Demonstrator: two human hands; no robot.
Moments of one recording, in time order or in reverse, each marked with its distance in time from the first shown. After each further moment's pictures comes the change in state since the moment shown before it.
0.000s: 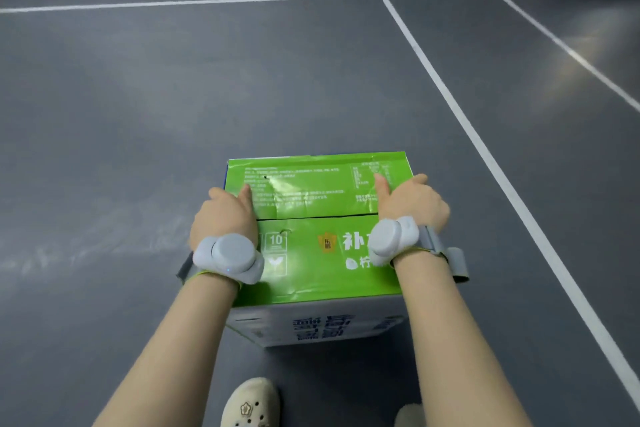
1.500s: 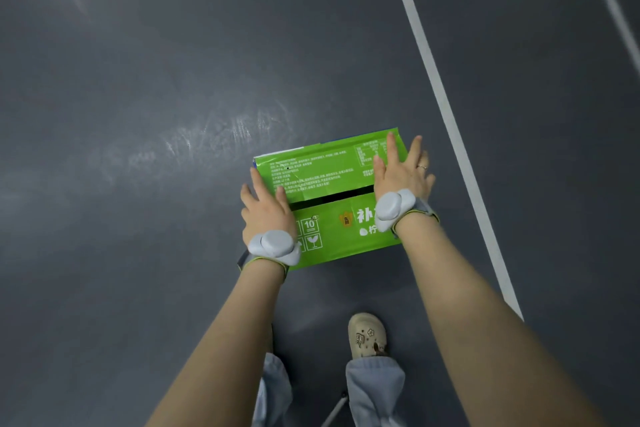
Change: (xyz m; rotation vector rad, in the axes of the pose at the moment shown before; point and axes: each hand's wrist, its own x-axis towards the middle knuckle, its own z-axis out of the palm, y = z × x) left_hand -0.004 0.193 -0.023 0.011 -0.378 -0.039; right_hand 0.146 0.031 -0.099 -0.051 -0.462 0.031
